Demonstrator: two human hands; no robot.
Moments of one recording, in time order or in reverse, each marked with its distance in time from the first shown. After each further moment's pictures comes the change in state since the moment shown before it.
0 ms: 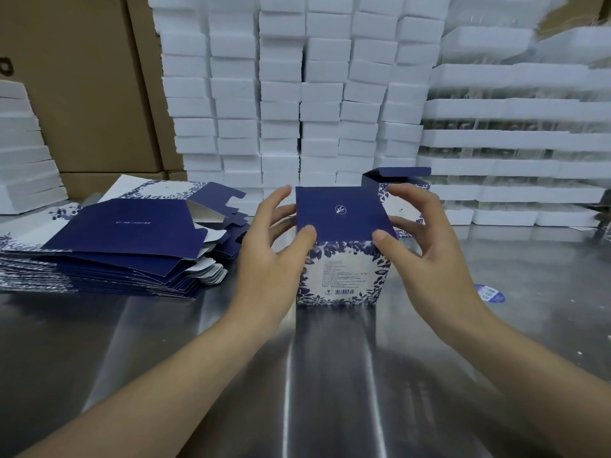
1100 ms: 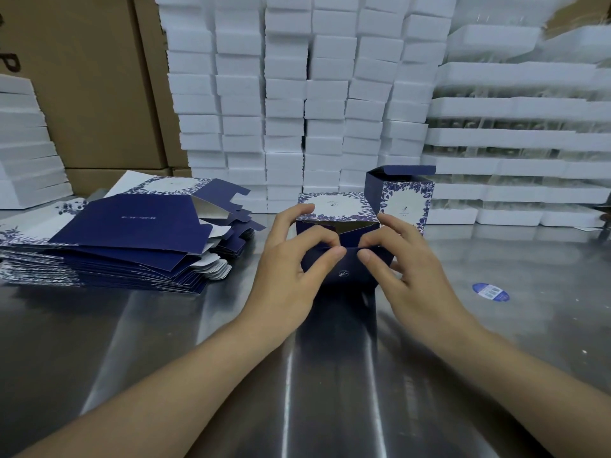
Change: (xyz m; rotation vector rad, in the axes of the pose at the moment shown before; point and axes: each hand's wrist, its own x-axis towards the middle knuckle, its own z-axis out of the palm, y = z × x) left_hand -0.003 -0.023 -0.004 0.406 -0.188 0.236; right_hand -0.008 0.033 0.002 -0.432 -0.163 -0.058
